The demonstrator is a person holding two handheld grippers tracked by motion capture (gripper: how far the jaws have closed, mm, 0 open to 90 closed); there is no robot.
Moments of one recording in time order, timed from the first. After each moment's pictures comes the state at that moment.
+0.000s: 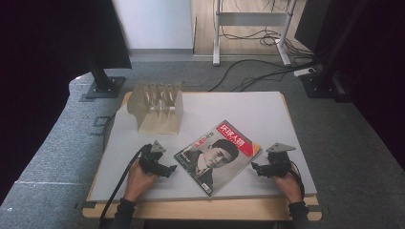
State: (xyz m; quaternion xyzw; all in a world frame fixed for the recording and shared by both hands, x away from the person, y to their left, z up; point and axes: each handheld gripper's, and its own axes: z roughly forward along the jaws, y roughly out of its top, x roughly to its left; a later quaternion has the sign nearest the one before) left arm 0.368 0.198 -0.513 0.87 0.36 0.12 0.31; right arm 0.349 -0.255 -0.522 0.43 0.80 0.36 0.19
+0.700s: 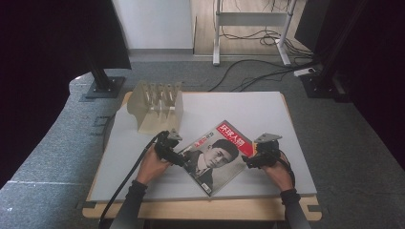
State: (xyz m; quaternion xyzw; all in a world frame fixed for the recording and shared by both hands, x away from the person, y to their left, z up) left arm 0.406 0.145 -0.490 0.90 0.29 0.11 0.31; right arm 0.381 -0.222 -0.506 0.39 0.83 0.35 0.20
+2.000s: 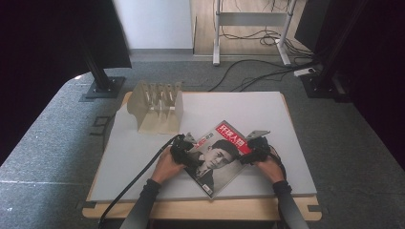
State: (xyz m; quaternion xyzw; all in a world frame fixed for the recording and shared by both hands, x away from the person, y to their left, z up) left arm 0.411 0.107 -0.521 0.91 0.28 0.07 0.31; right arm 0.412 -0.206 -0.527 0.38 0.85 0.34 0.16
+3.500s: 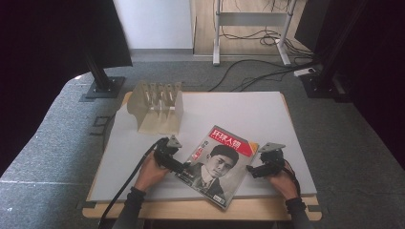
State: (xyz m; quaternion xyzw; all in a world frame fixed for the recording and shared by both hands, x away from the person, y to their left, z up) left arm 0.390 0.162 -0.499 0.89 0.31 0.13 0.31; right arm 0.361 -0.240 -0.531 0.40 0.84 0.33 0.18
